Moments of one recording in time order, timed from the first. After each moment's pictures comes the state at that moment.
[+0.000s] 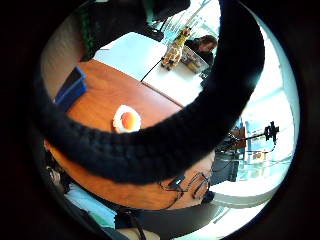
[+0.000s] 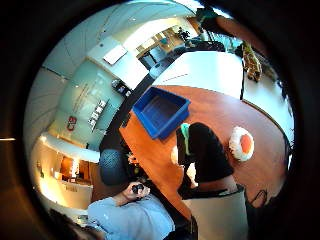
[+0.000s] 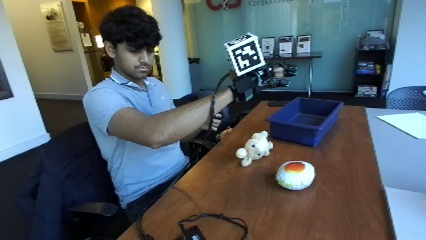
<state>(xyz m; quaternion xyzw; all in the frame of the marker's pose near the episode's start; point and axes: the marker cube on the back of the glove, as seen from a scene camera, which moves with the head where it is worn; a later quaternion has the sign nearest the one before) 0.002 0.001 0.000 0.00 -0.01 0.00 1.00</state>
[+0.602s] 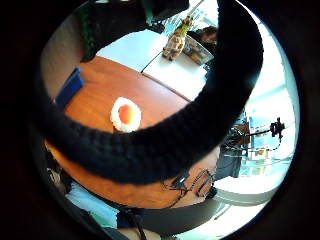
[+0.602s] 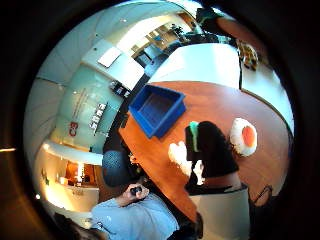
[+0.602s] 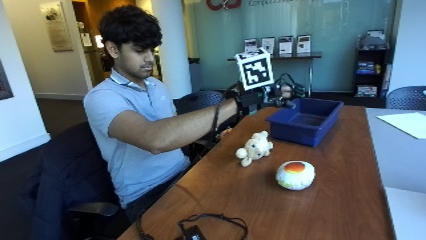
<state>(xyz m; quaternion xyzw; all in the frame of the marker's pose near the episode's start) 0.019 0.001 0.040 -0.05 -0.01 0.05 1.00</state>
